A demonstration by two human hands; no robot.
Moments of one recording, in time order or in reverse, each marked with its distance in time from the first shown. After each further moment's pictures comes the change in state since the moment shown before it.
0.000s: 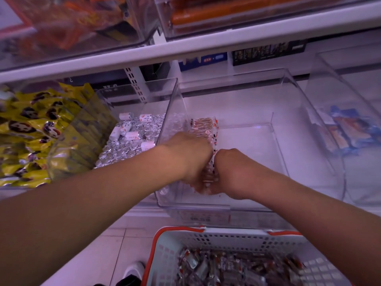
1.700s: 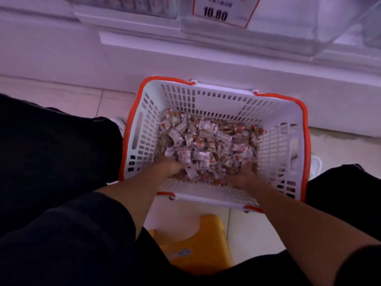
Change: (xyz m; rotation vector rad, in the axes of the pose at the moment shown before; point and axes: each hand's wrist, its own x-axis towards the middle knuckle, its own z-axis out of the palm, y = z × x) left_hand -0.103 0.241 0.388 -1.719 -0.573 -0.970; right_hand -0.182 0.126 0.389 1.012 -0.263 0.910
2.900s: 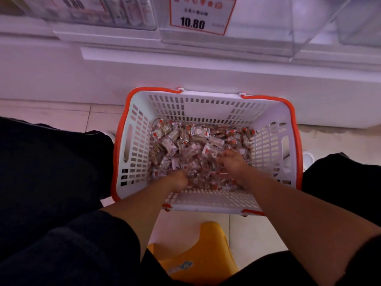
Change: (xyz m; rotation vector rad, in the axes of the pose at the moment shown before) left_hand -0.011 0.014 0.031 0.618 -0.173 0.287; right_hand -0.020 -0.066 0.011 0.108 0.059 -0.054
